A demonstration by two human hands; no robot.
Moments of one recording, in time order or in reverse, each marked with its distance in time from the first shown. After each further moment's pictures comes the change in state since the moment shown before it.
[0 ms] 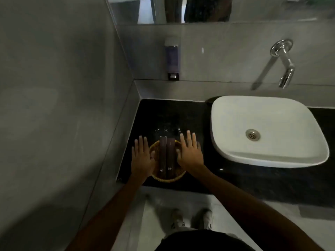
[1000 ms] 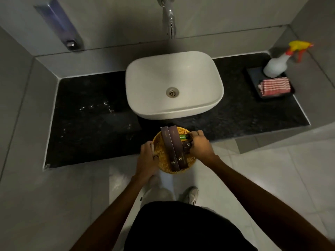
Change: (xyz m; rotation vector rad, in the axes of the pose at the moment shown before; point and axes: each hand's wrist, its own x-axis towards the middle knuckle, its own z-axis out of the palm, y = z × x) left_hand -0.172 0.265 0.122 -0.595 -0.259 0.111; right_hand -0.219 0.302 -0.042 0.305 -0.068 0.409
